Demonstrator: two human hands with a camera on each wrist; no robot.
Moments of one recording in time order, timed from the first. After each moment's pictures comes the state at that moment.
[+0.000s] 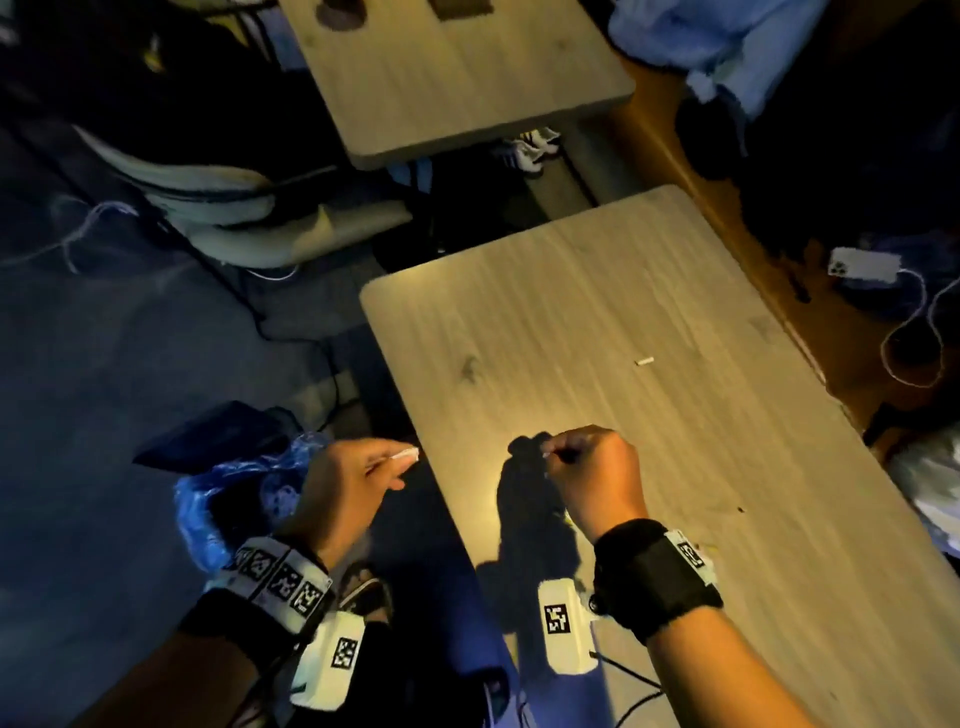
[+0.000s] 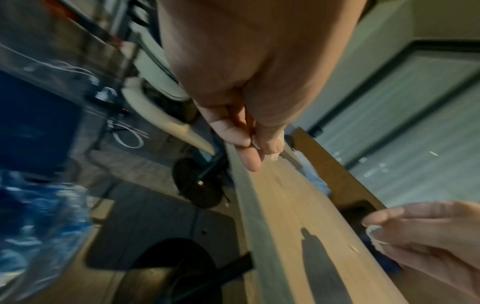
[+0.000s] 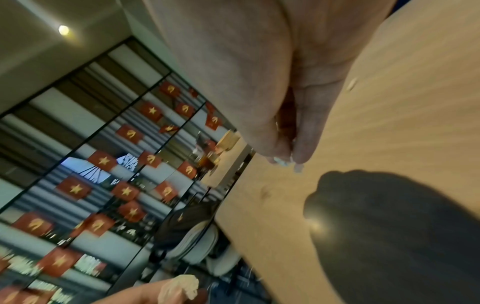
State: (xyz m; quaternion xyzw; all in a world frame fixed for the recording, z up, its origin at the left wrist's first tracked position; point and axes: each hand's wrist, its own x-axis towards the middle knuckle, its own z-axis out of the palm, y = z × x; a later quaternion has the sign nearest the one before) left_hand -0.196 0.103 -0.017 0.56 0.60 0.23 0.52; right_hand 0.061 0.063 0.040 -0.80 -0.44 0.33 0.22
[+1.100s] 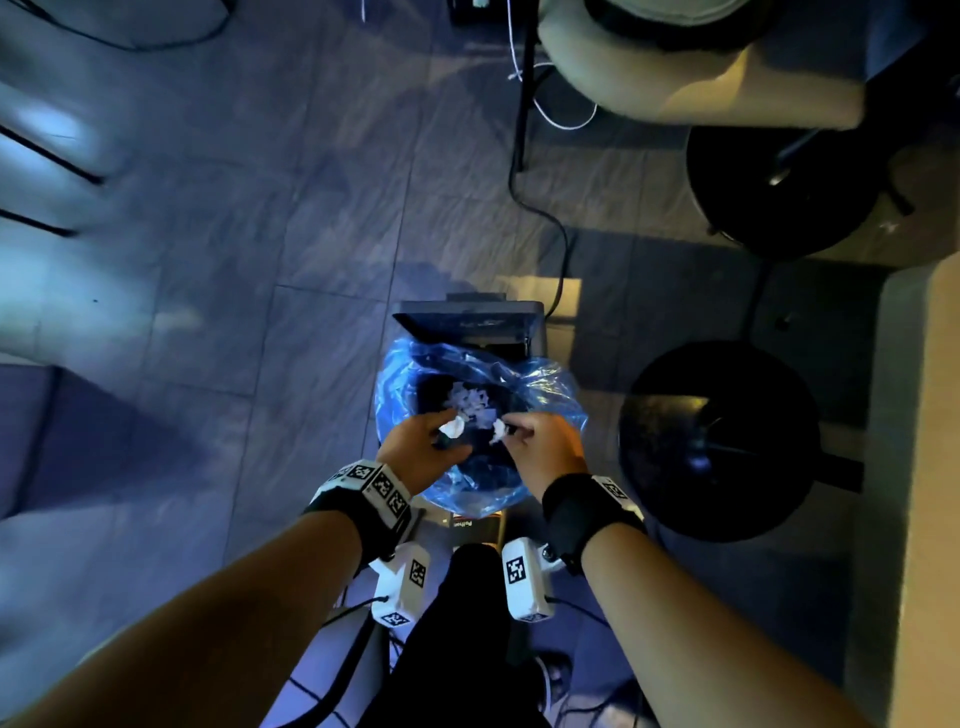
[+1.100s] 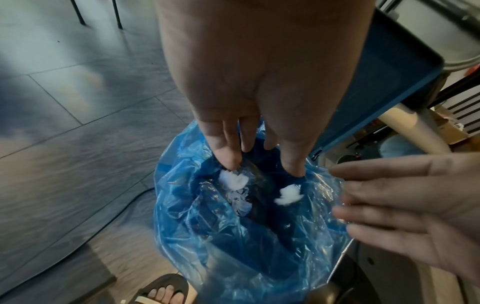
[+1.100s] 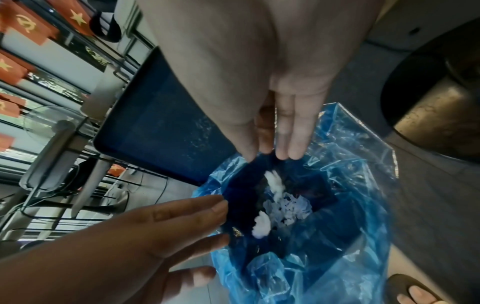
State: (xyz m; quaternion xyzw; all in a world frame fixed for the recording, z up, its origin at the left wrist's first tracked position) left_hand -0.457 0.076 -0.306 0.36 0.77 0.06 0.52; right_hand -0.274 0.147 -0.278 -0.61 -0.61 0.50 -0.05
